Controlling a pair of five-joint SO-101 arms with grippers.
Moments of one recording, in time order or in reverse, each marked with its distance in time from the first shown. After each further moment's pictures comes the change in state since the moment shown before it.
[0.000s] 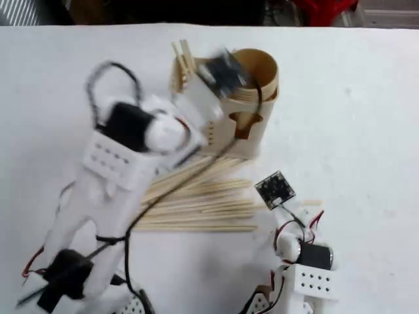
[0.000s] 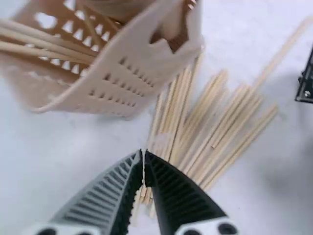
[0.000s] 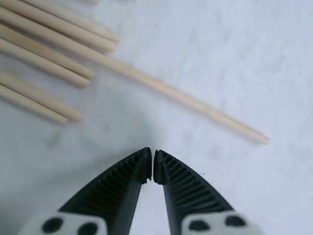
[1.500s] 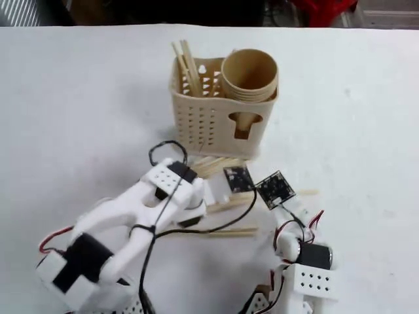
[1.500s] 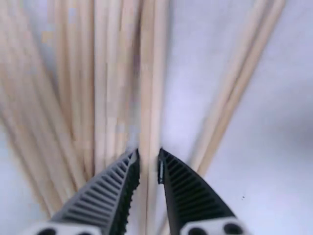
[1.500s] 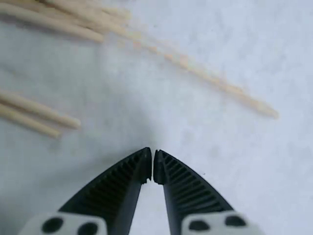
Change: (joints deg) left arm 3.2 7.8 46.9 -31.8 -11.7; right arm 0.0 0.0 0.0 0.0 0.0
